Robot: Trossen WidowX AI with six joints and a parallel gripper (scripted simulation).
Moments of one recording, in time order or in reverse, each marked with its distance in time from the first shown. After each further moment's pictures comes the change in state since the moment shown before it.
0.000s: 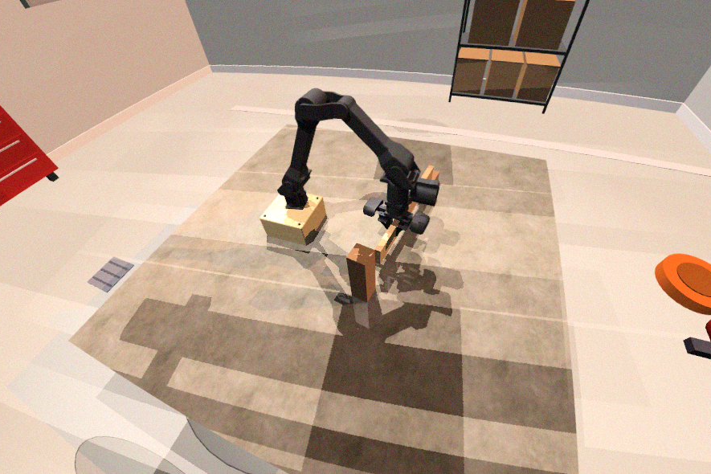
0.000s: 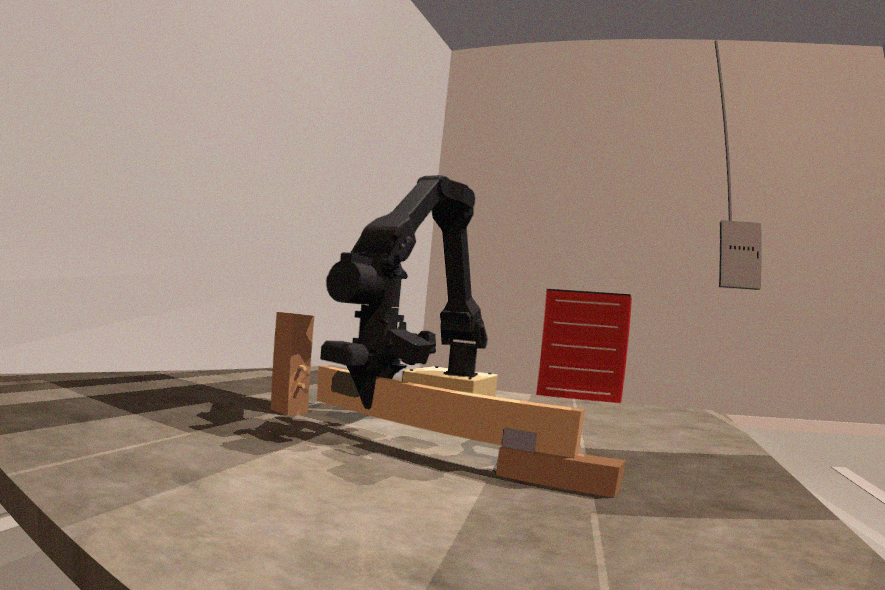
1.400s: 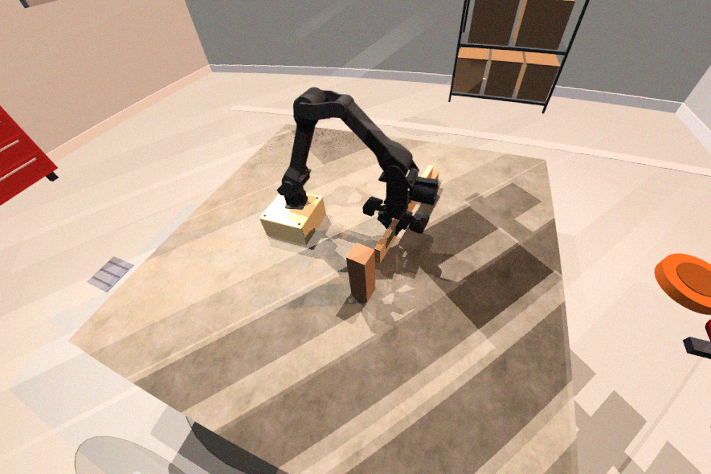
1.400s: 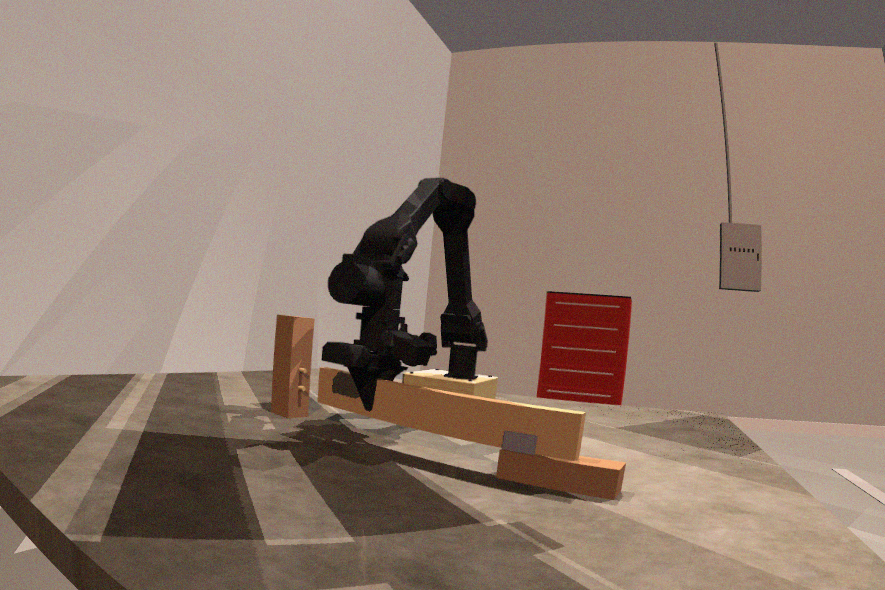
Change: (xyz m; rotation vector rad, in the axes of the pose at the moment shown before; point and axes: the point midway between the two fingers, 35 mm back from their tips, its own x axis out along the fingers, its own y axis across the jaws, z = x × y) arm -0.001 0.001 0.001 0.000 -0.004 -0.010
